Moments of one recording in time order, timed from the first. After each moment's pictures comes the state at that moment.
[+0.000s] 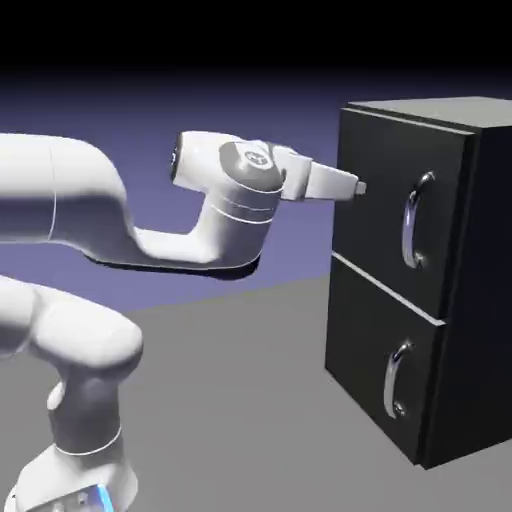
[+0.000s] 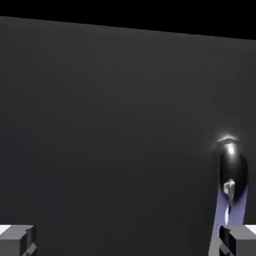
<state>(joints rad) 0.65 -0.98 -0.80 -2.57 -2.01 2.93 2.09</state>
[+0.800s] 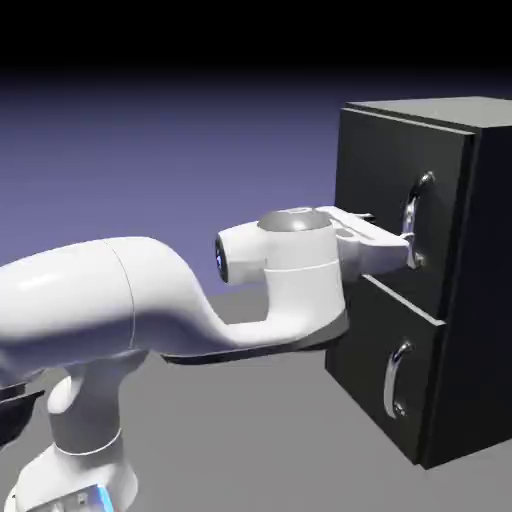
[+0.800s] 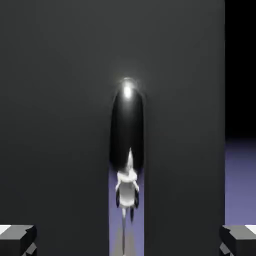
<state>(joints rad) 1.03 -1.12 -1.20 -2.39 -2.89 2.85 2.68</state>
